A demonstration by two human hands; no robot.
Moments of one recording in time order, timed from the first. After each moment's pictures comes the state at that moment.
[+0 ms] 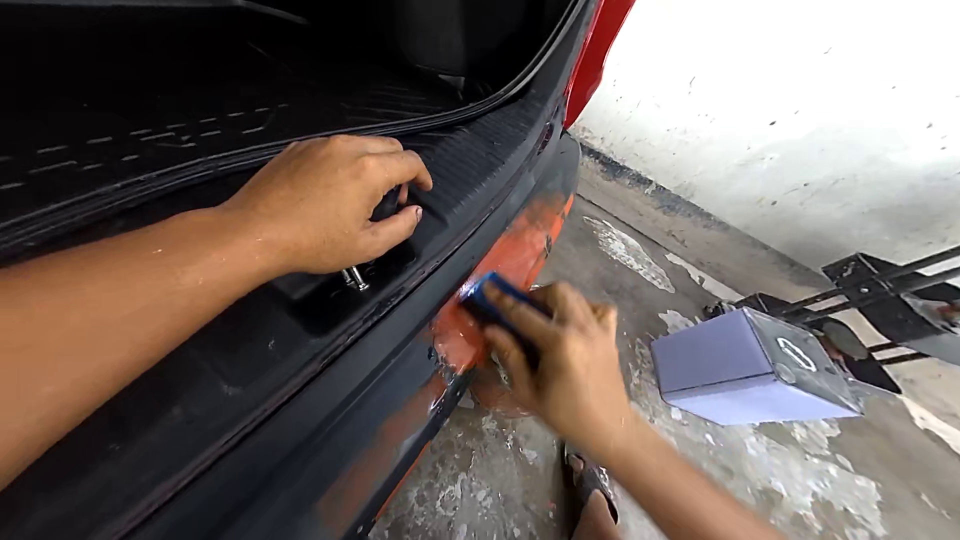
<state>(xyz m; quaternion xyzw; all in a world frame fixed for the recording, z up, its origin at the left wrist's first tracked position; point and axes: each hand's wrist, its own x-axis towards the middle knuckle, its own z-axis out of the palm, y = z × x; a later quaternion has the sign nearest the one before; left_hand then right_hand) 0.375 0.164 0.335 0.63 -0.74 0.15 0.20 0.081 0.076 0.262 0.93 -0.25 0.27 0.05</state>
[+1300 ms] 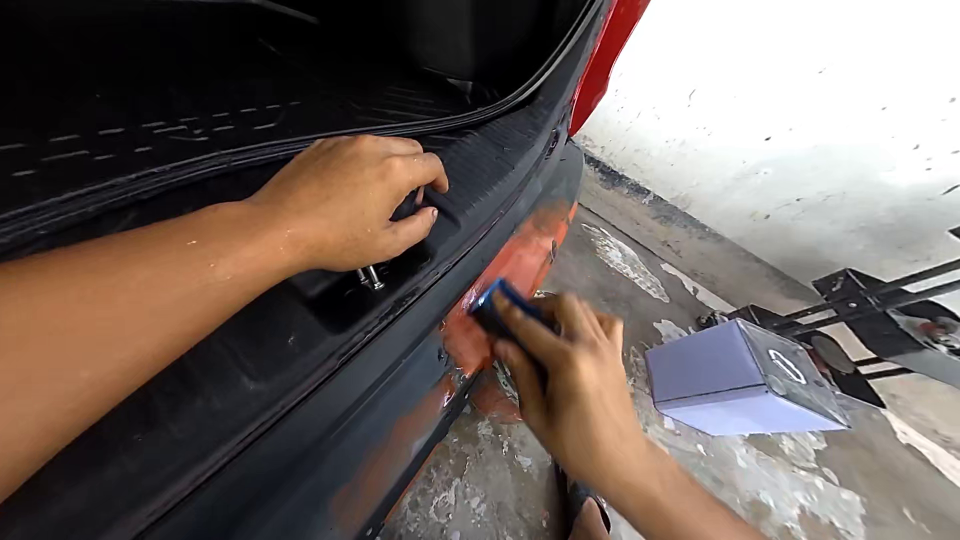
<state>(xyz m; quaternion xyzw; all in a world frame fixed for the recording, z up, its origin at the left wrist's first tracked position) 0.372 0.163 0.334 0.63 -0.74 0.15 0.20 0.074 0.084 0.267 0.94 -0.24 0.26 0.03</state>
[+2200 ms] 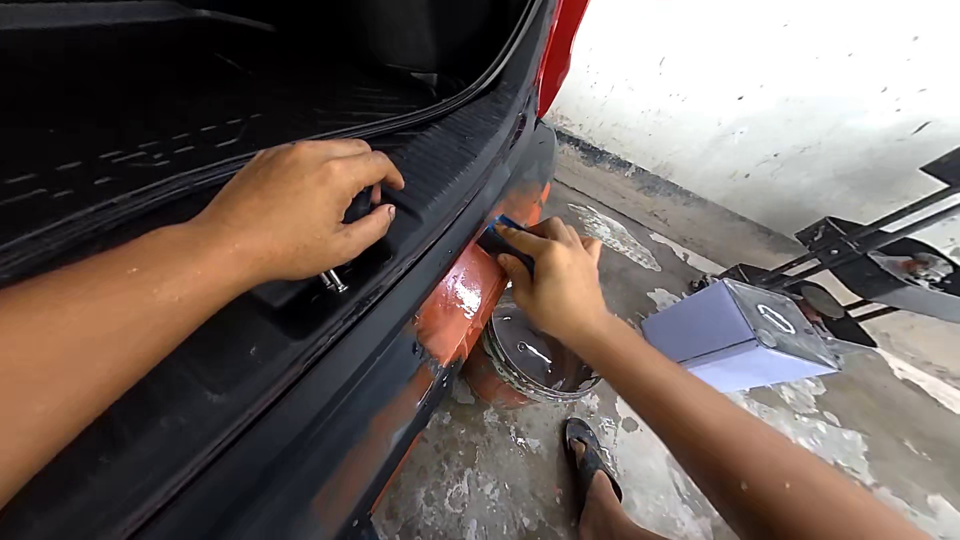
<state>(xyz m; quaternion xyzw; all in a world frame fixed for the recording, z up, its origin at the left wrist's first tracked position) 0.372 0.163 0.334 0.63 -0.74 0.15 0.20 0.089 0.019 0.270 0.92 -0.31 0.25 0.03</state>
